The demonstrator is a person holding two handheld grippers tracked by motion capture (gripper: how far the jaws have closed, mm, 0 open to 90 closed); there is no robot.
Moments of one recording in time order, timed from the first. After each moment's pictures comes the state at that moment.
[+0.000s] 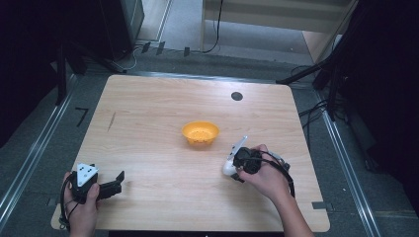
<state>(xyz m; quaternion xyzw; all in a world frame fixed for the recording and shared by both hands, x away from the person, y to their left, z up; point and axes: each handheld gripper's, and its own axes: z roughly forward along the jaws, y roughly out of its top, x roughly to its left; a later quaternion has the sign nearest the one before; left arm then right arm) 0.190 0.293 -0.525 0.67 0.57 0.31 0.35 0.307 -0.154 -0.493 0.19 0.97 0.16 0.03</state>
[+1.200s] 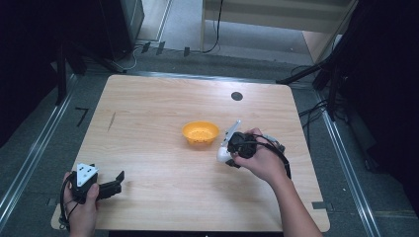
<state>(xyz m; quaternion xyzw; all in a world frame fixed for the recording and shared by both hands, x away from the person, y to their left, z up) 0.189 0.293 -0.525 0.67 0.57 0.31 0.36 0.337 -0.134 -0.460 0.13 0.98 0.17 0.05</state>
